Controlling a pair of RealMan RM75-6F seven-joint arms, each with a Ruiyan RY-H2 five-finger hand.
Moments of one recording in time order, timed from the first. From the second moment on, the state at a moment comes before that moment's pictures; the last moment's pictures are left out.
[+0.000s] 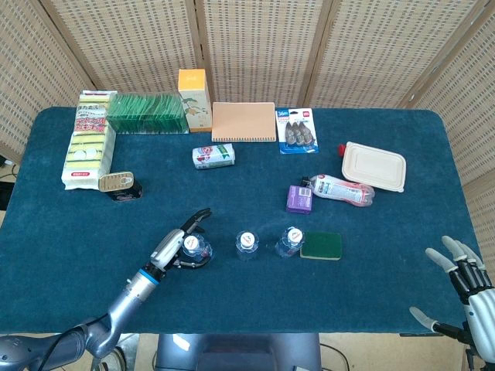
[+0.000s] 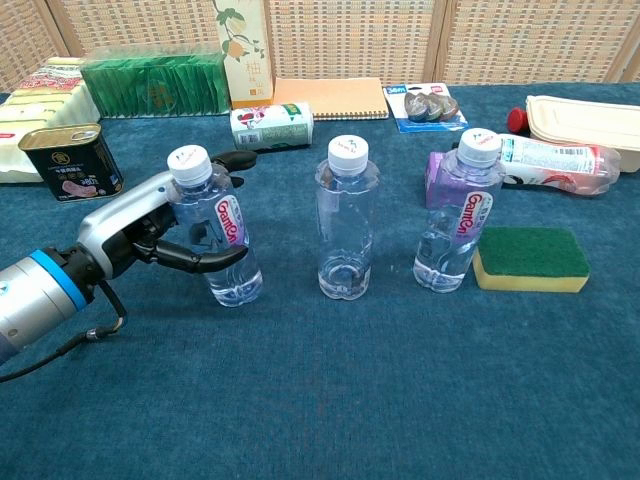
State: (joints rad) left arm -0.58 -1.86 0.02 -1.01 1.60 1.24 -0.82; right arm -0.05 -0.96 -0.04 -1.76 -1.84 1.78 0.29
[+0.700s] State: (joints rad) left arm -0.59 -1.84 0.03 -1.01 1.61 1.20 -0.85; right arm -0.05 -0.96 -0.04 -1.76 -1.83 1.77 0.29
